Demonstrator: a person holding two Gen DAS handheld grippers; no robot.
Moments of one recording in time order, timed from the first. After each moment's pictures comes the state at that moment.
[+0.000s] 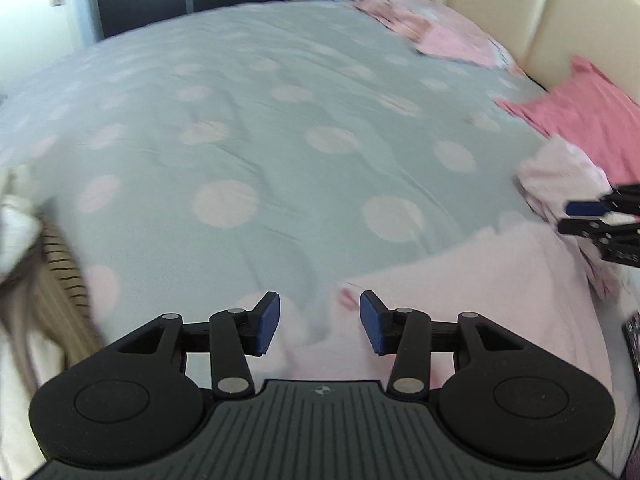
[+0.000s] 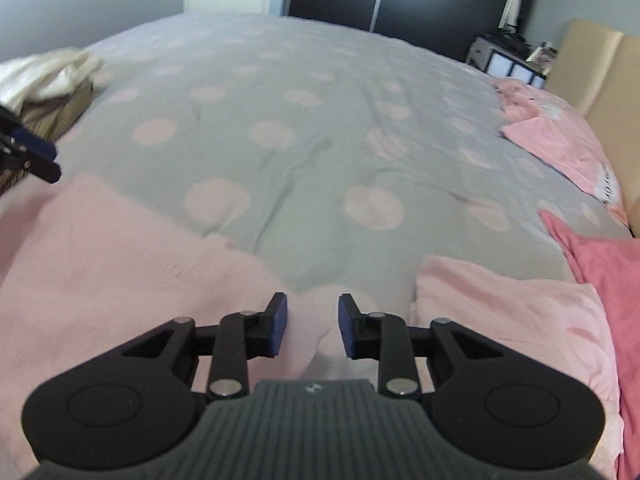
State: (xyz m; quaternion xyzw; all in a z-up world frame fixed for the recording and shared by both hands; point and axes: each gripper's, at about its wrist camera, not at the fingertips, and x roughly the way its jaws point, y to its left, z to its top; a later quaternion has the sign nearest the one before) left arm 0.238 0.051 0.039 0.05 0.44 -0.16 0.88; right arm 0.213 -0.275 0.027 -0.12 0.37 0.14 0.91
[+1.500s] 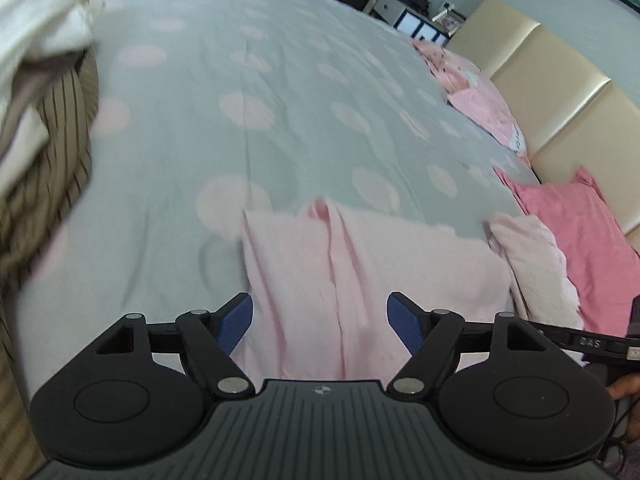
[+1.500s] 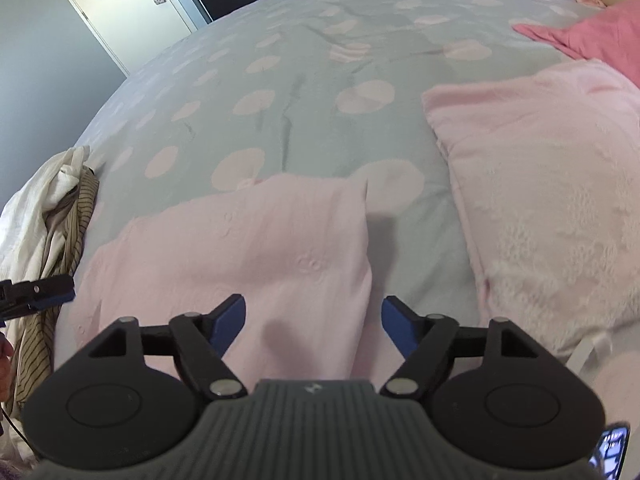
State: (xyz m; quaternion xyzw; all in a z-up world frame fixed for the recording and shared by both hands) left arm 0.166 0.075 -0.007 -0.18 0.47 -0.14 0.85; right arm 0.167 -0.302 -0.014 0.13 0.48 0.12 0.86
